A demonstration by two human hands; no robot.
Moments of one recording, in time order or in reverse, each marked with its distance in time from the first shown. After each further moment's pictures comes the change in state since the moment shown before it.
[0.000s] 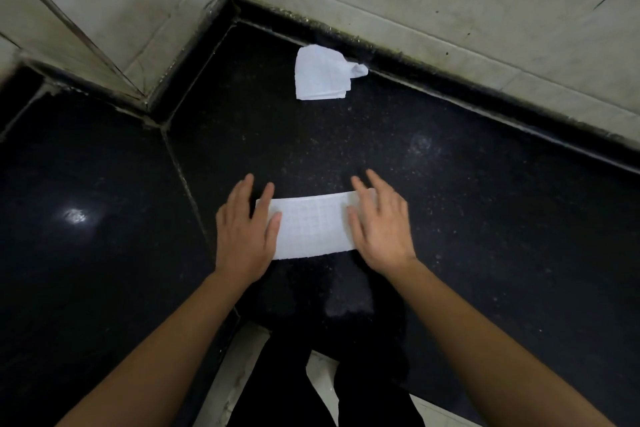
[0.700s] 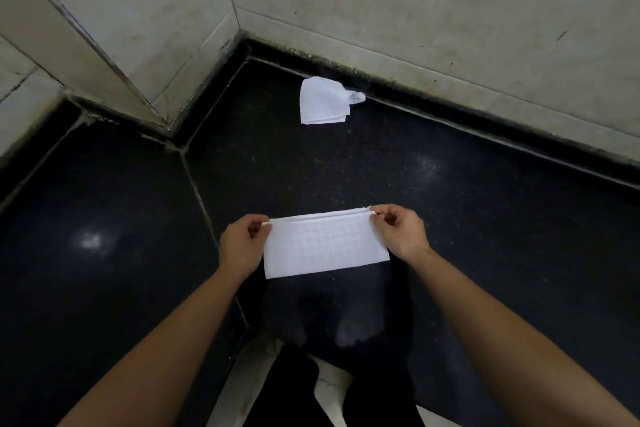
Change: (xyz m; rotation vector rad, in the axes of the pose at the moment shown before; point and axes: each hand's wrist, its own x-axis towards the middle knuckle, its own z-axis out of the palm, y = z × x) left_hand 0.014 -0.011 -0.017 -0.567 -0.121 -0.533; right_hand 0.017 0.031 -0.020 0.690 -0.193 0.608
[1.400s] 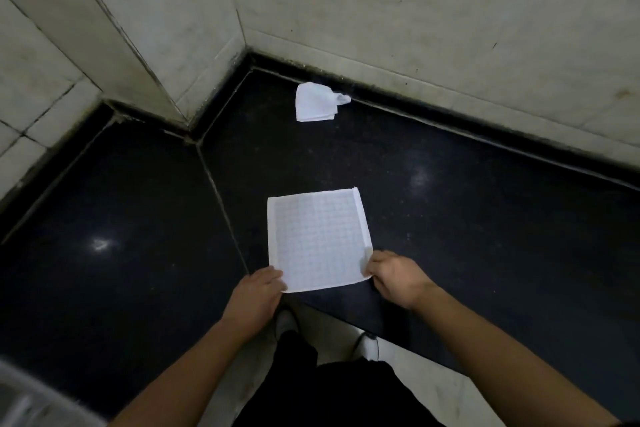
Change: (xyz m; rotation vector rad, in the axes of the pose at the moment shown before) left_hand -0.151 -0.059 -0.006 0.657 -0.278 0.682; right_hand -0.123 0.063 -0.037 -0.945 -0.432 -0.550
